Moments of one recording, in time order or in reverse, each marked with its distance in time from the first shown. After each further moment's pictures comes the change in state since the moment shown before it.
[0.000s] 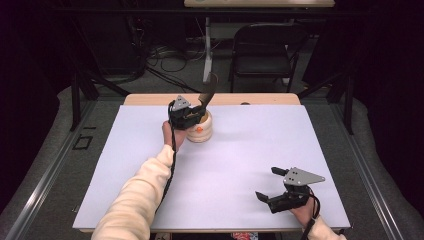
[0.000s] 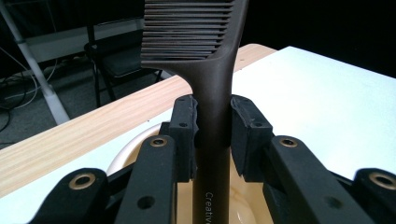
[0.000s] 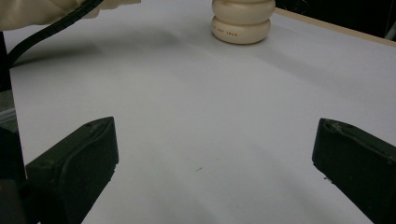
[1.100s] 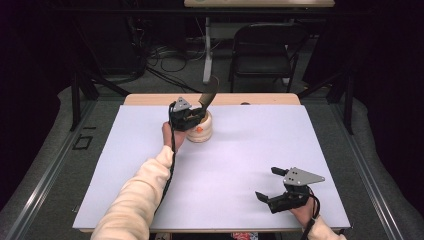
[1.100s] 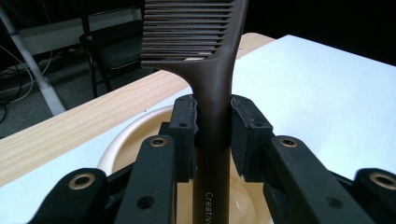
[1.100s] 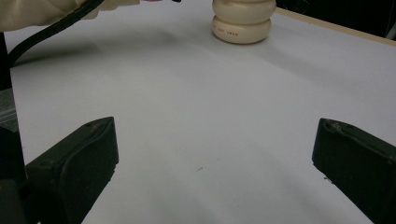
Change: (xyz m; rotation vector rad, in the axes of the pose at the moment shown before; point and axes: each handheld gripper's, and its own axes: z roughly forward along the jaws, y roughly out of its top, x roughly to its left) left arm 0.001 -0.004 0.001 0.037 -0.011 0.007; right arm 0.000 0.000 0.000 0.003 0.002 -0.002
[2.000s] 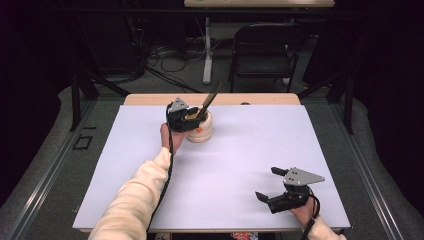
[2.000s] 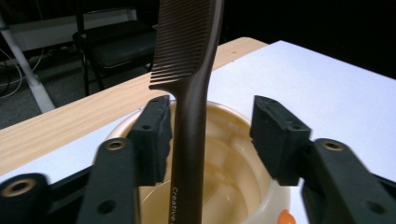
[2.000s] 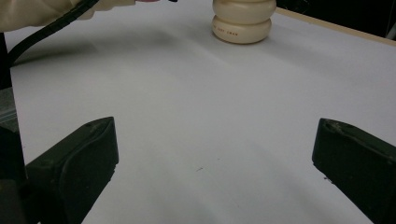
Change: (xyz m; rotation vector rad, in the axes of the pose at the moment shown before) left arm 0.003 -0.001 -0.009 -0.021 -0.028 -0.045; right arm 0.000 0.000 0.000 0.001 0.000 0.000
